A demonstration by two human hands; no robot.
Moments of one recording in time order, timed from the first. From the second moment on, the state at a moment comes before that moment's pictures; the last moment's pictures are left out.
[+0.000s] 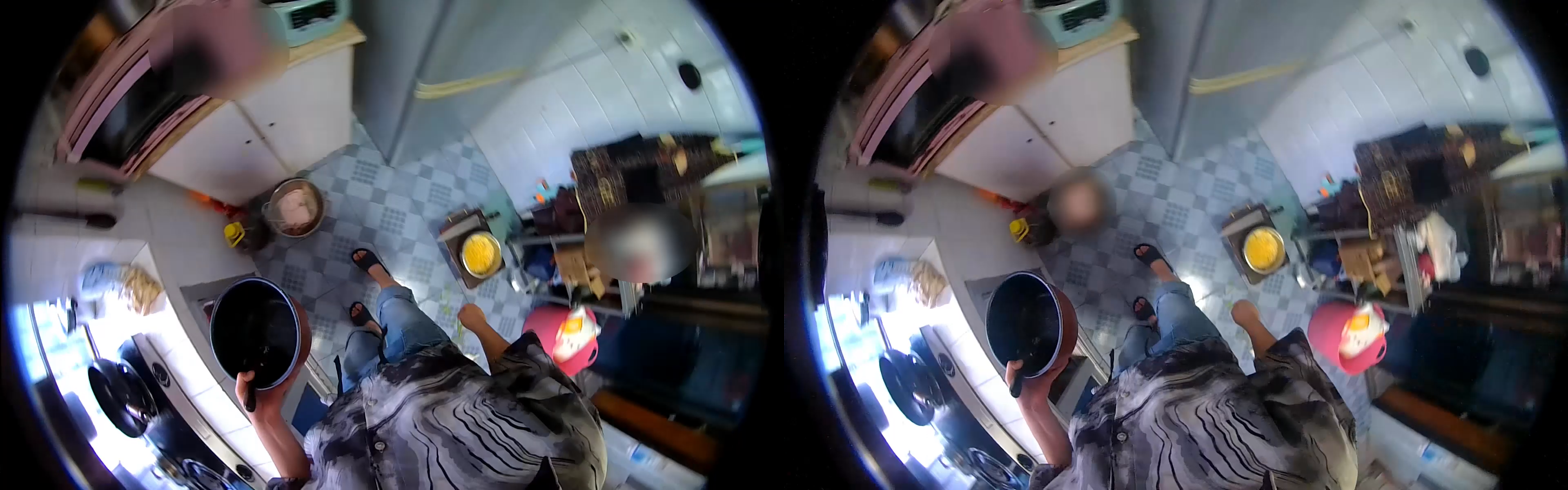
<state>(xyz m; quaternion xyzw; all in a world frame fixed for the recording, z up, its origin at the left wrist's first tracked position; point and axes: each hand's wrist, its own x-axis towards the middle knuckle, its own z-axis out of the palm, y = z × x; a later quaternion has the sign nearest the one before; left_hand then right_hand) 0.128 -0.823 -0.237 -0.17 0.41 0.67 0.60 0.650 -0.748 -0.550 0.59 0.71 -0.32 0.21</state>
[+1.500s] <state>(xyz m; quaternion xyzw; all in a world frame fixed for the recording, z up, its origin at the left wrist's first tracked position) 0.395 -0.721 -0.300 -0.05 0.47 0.38 0.79 0.828 -0.866 -0.525 0.82 0.43 -0.38 0.02</state>
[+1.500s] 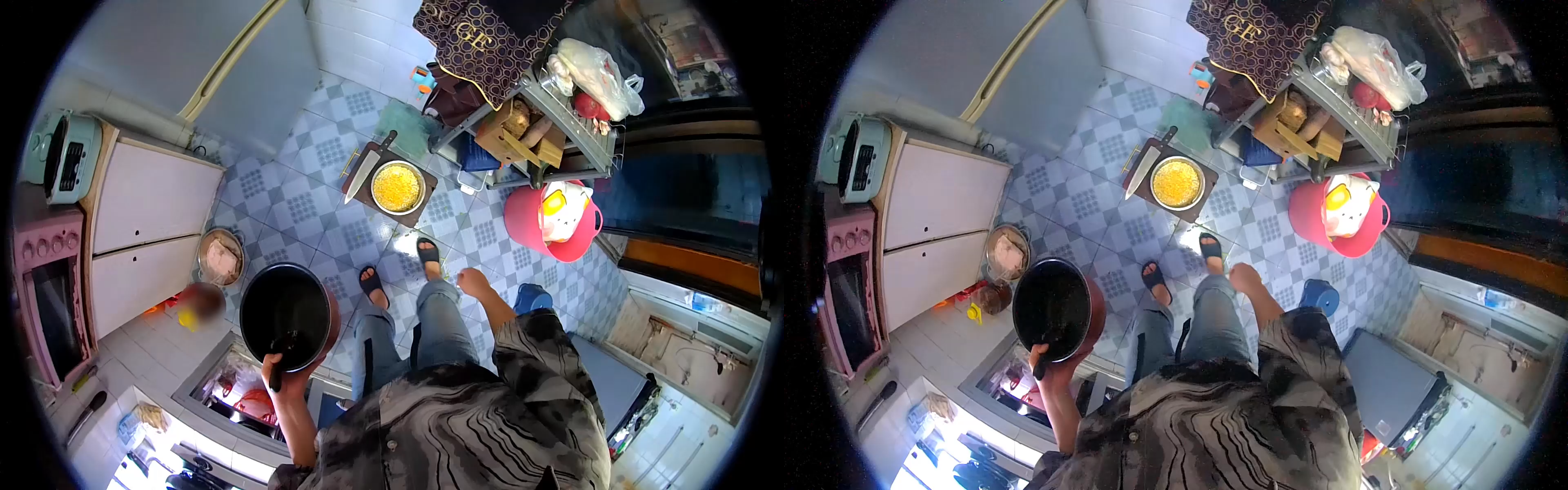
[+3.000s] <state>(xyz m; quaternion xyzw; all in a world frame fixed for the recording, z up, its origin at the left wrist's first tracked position) 0.610 -0.810 -0.387 -0.28 0.67 0.34 0.59 0.942 -0.679 -0.854 0.81 0.32 -0.49 -0.05</state>
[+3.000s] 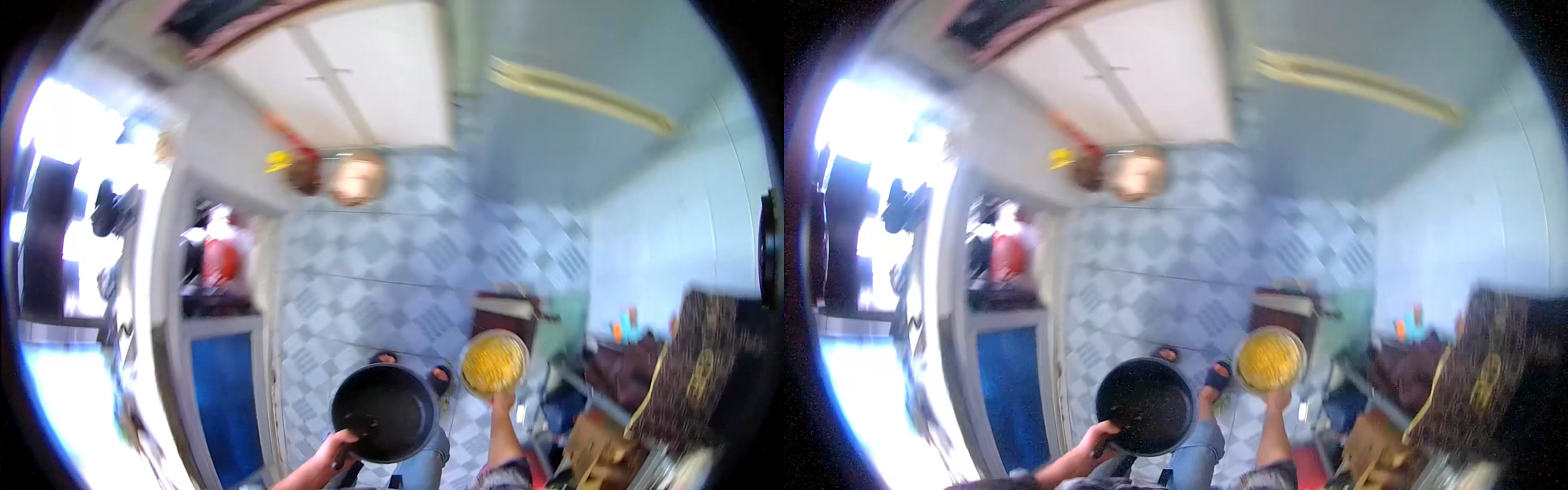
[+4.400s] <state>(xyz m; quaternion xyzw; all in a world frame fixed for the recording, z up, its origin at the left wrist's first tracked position) 0.600 -1.438 -0.377 -0.09 0.63 0.77 0.04 0.080 -1.376 -0.324 0.11 0.84 -0.52 0.11</state>
